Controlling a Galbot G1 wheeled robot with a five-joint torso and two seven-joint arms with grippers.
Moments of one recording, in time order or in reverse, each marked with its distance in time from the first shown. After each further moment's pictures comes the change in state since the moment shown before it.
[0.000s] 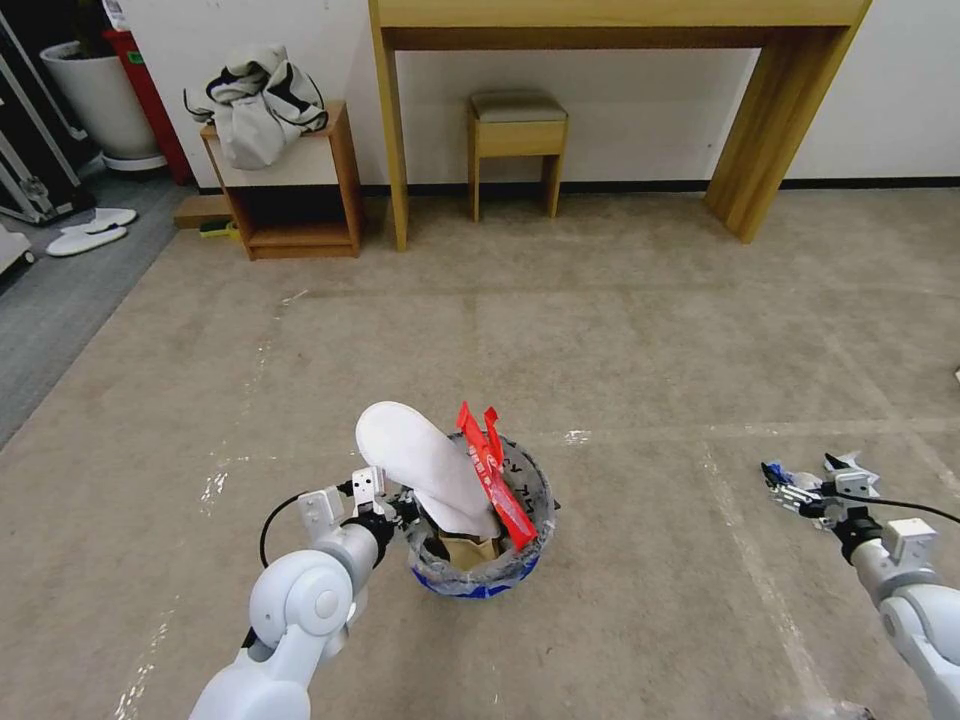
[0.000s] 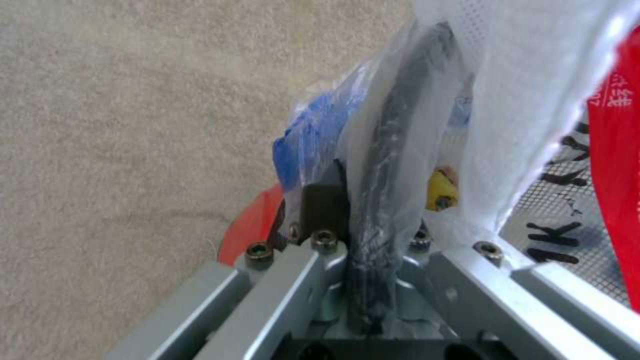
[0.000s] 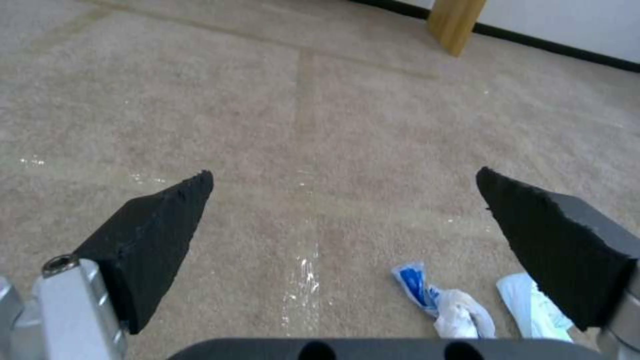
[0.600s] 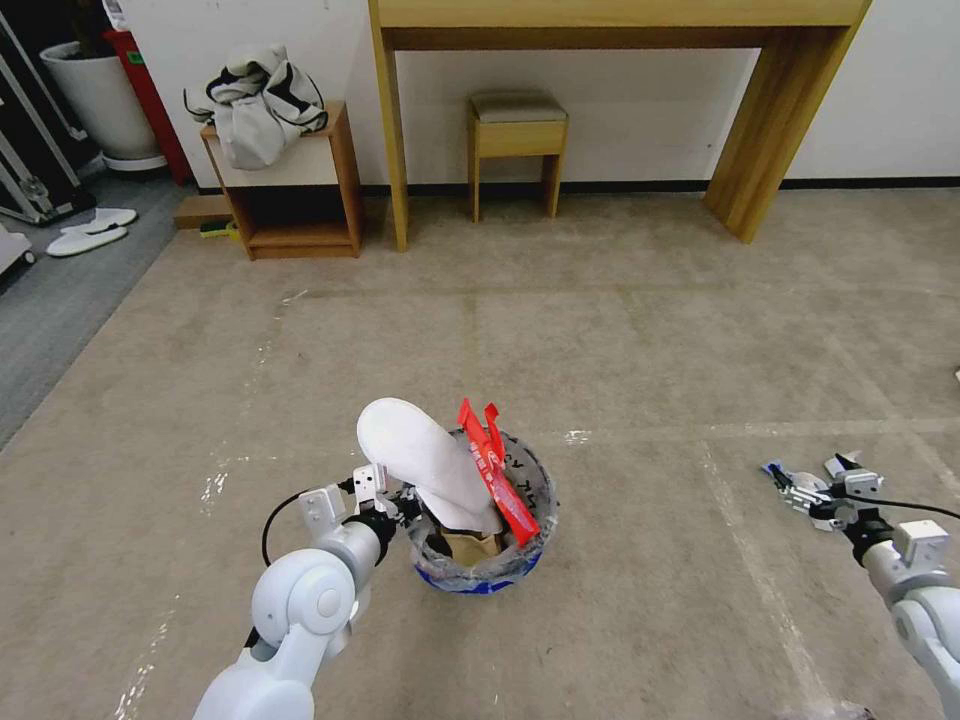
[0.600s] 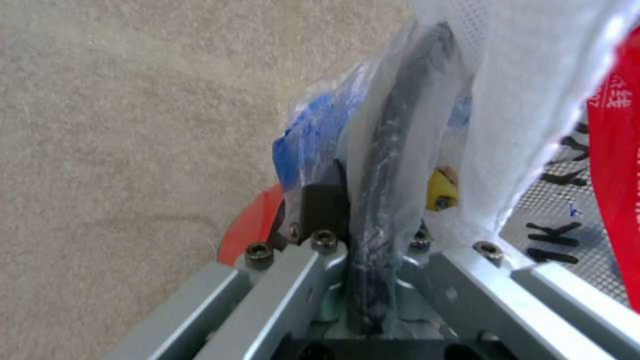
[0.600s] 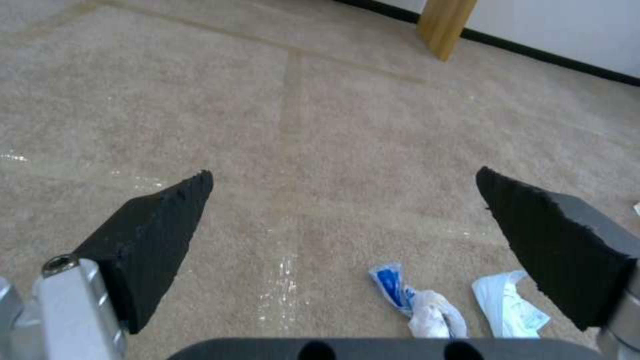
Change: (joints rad) left arm -0.001 -0.027 0.005 -0.006 0.017 -0.001 0.007; right arm -0.011 -0.025 0.013 -0.006 -0.001 0.007 0.006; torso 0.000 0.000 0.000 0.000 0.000
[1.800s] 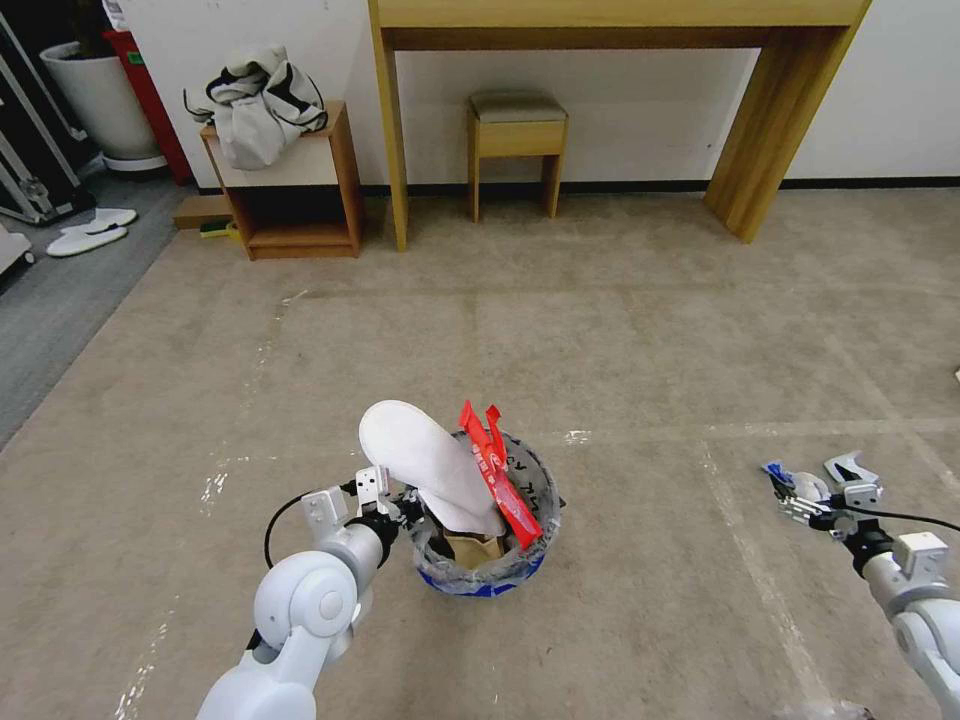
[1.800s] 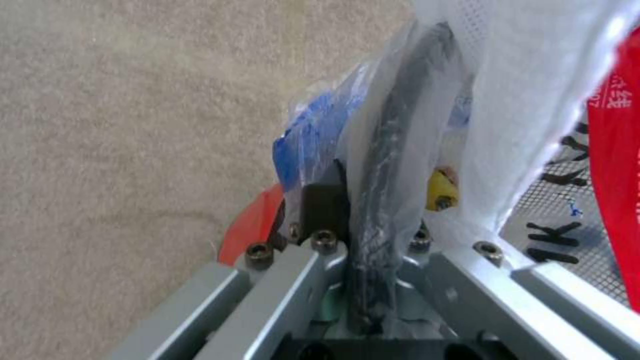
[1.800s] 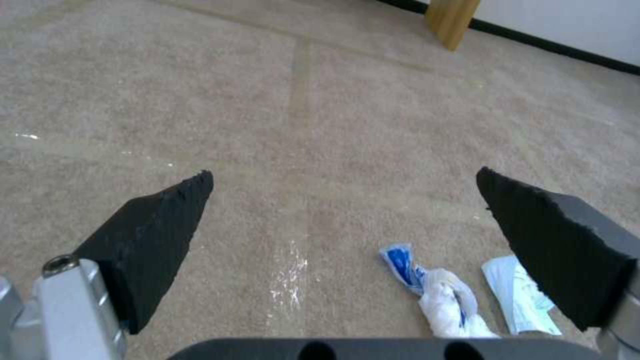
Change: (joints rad) left arm 0.009 0.003 -0.001 -0.002 -0.001 -0.001 -0.004; right arm -0.029 0.029 0.012 -0.010 -0.024 0.026 -0.022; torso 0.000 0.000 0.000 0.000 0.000
